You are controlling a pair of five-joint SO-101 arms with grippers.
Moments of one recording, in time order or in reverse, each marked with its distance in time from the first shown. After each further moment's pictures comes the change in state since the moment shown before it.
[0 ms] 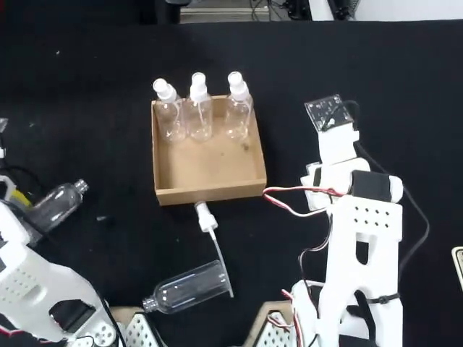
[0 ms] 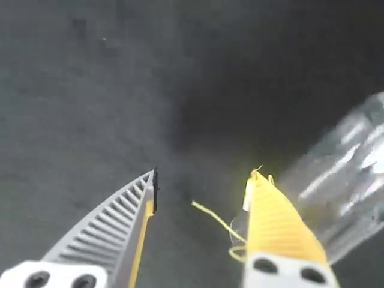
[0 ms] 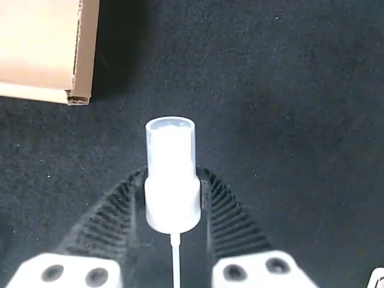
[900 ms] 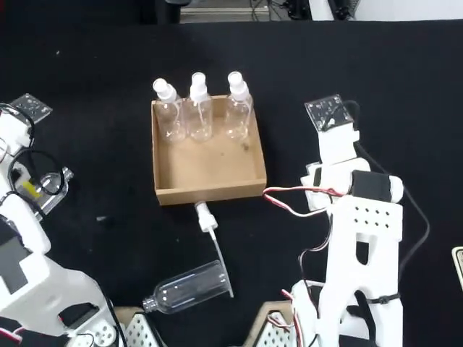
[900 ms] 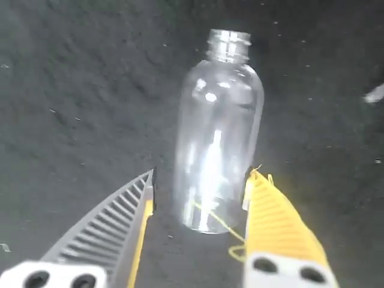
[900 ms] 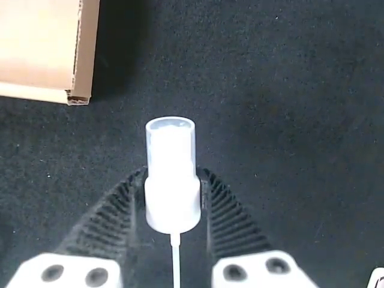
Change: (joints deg) left arm 9.0 -9.2 -5.1 11.1 -17.8; right arm 0.0 0.0 0.0 0.0 0.0
